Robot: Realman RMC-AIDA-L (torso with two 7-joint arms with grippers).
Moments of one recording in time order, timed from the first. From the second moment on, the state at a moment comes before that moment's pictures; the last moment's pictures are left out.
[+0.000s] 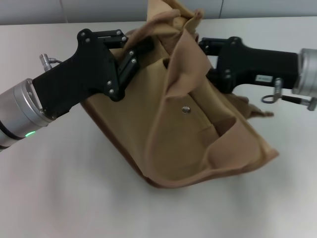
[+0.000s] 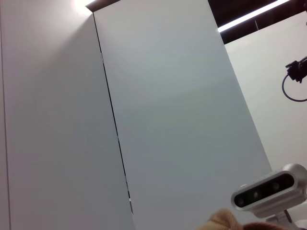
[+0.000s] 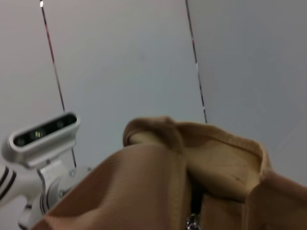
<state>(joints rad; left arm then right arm) -0.60 -2.08 0.68 0.21 1.51 1.83 -0.54 0.51 2.09 -1.08 -0.80 -1.54 -1.50 1.42</state>
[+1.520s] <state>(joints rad) -0.60 -2.08 0.67 0.22 1.51 1.84 -0.55 0.32 2.09 -1.15 -0.86 -1.35 -1.62 1.10</state>
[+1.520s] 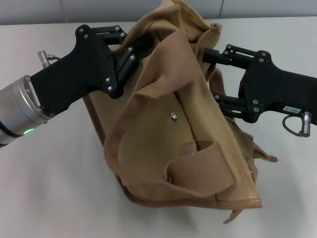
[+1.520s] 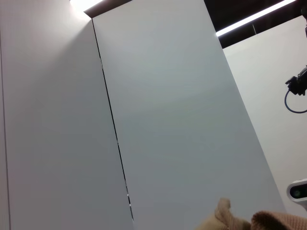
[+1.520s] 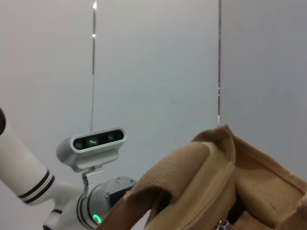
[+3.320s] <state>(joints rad) -0.62 -2.08 0.68 0.22 1.51 1.84 -0.55 0.48 2.08 -1.24 -0.77 -1.41 -1.39 1.17</state>
